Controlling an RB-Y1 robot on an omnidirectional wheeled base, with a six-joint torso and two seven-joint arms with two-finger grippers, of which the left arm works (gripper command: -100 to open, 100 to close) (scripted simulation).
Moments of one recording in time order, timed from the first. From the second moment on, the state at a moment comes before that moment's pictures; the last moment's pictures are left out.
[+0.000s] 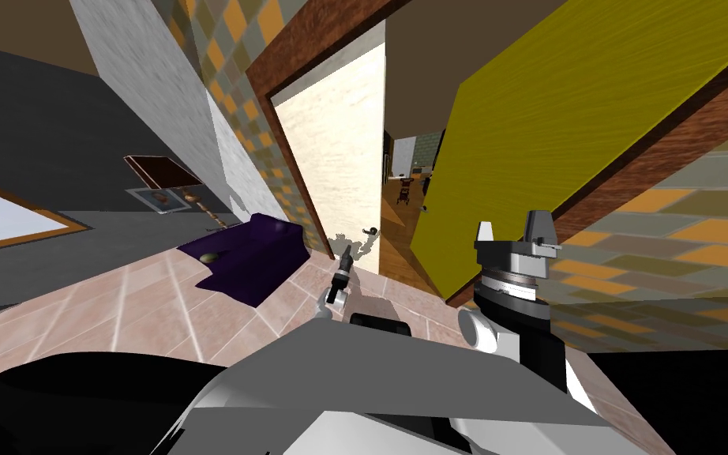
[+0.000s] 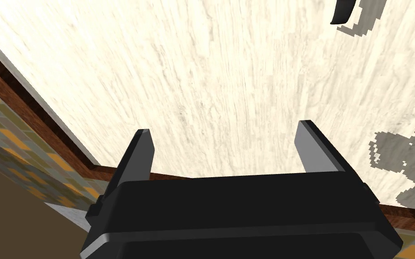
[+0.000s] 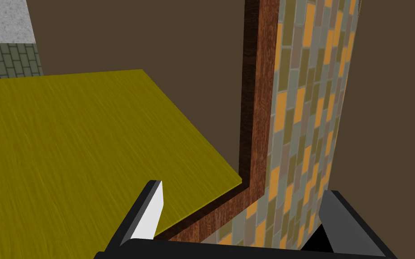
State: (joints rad) arm 0.02 0.06 -0.03 -1.13 -0.10 -0.76 0.09
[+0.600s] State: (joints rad) arm -0.05 0.05 -0.04 -0.96 -0.11 -0.78 0.10
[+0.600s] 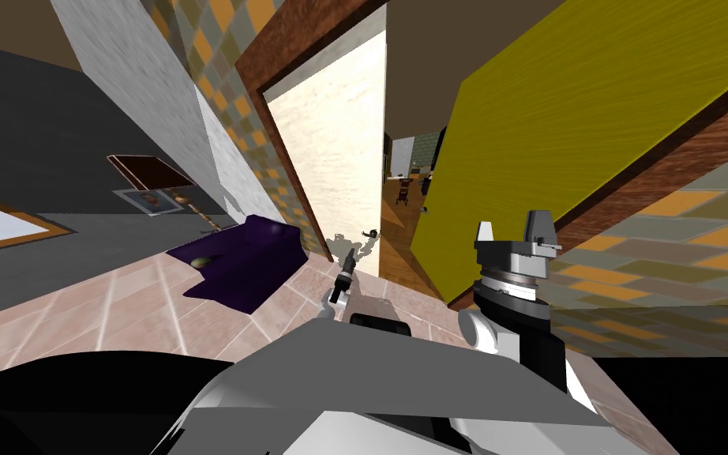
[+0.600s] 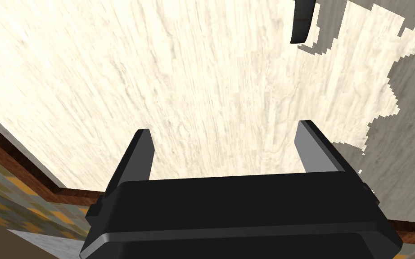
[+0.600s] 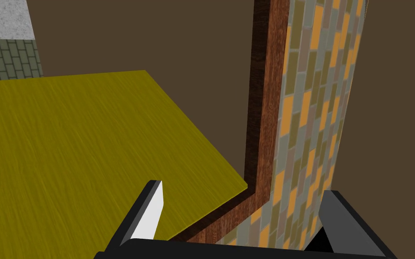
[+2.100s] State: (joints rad) arm -0.19 0.01 -0.05 -0.62 -0.14 -0.80 0.12
